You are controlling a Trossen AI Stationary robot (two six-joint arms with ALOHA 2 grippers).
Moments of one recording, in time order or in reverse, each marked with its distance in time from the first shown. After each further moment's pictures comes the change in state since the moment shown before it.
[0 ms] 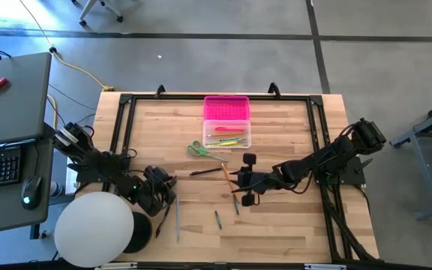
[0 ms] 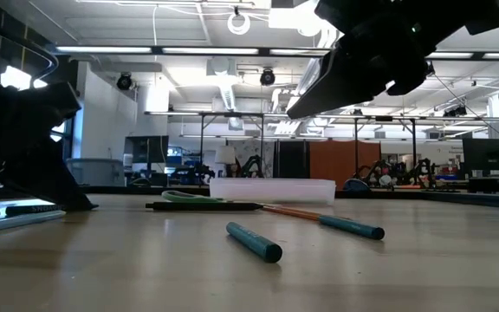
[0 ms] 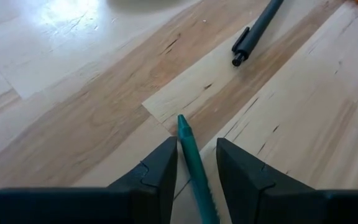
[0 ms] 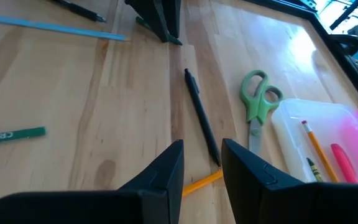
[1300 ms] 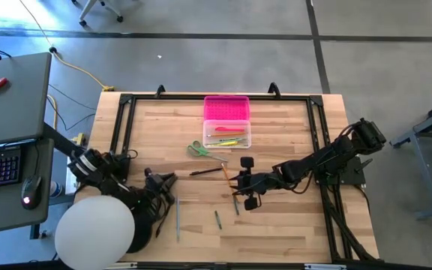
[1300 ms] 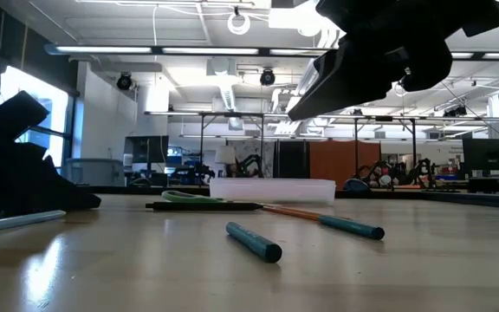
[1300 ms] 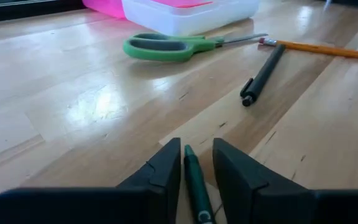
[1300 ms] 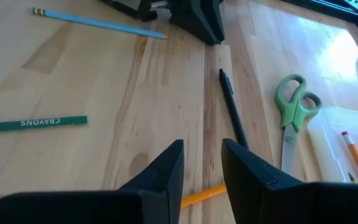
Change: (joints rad) left arm -0.135 0.402 0.013 0.089 -0.426 -0.212; right arm 0.000 0.000 0.000 -0.002 -0.127 -0.034
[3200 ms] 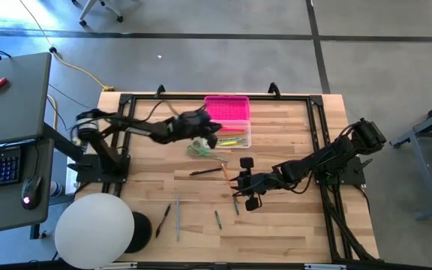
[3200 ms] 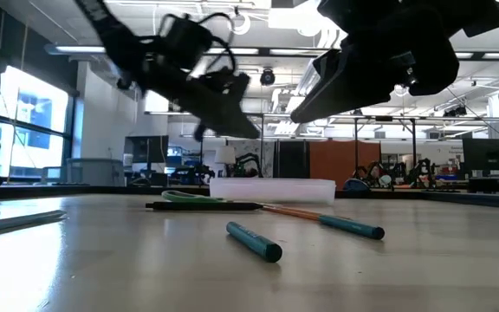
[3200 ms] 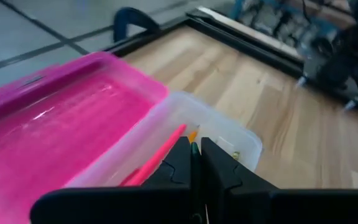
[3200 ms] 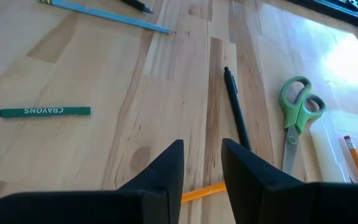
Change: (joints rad) left arm 1.094 -0.284 0.355 0.590 1.070 1.320; right arm 0.000 0.000 0.000 -0.018 -0.014 -0.036
